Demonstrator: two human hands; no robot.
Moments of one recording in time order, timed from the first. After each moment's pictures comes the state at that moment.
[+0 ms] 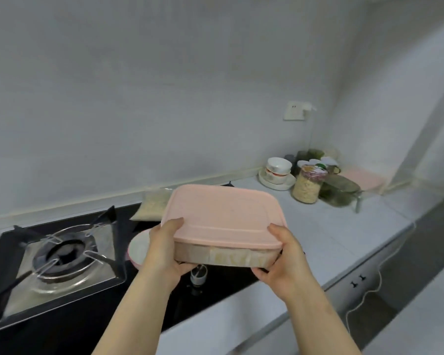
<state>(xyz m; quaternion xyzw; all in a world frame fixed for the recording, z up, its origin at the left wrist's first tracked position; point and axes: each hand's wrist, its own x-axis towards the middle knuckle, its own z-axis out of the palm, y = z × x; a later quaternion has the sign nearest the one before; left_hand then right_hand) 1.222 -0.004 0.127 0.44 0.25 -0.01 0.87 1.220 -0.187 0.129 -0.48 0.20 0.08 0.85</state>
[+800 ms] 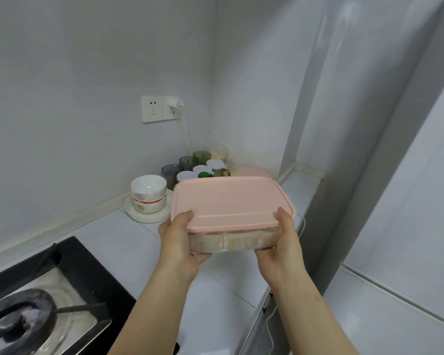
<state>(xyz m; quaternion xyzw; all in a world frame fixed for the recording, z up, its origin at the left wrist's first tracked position) 1.471 -0.355 0.137 0.45 0.15 -0.17 0.86 1.406 -0.483 0.145 -0.31 0.23 -0.21 0.90</state>
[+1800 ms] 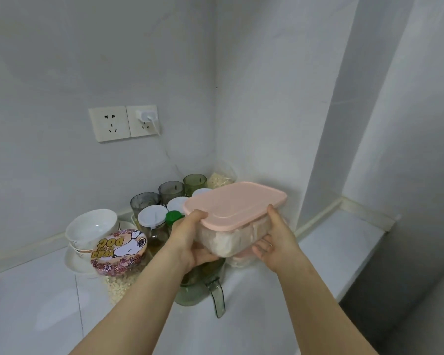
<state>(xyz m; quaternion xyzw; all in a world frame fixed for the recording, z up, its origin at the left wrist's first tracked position) 1.688 -0.596 0.133 0.55 0.22 -0.17 0.78 1.672 -0.753 0.128 -0.45 0.30 0.02 0.84</state>
